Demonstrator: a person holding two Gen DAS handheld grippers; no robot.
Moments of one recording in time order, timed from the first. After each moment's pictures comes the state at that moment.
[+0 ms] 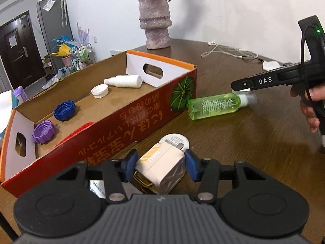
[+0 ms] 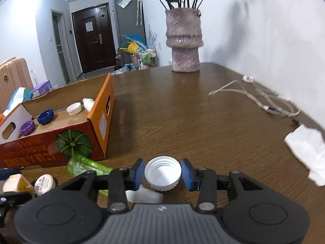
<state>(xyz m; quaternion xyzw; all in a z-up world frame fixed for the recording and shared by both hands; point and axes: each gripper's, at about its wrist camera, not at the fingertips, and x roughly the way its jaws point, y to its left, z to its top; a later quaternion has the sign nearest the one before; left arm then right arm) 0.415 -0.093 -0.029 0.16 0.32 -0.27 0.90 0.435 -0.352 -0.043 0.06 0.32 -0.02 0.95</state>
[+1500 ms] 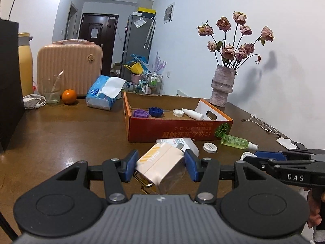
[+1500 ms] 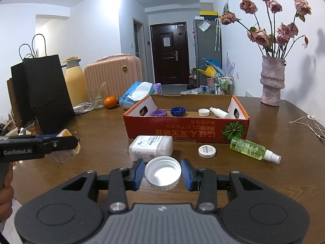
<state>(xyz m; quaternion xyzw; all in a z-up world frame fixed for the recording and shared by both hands) 0.220 0.063 0.037 -0.05 0.21 -0.10 0.97 0.239 -0.190 0.018 0.01 0.24 0.18 0.95</state>
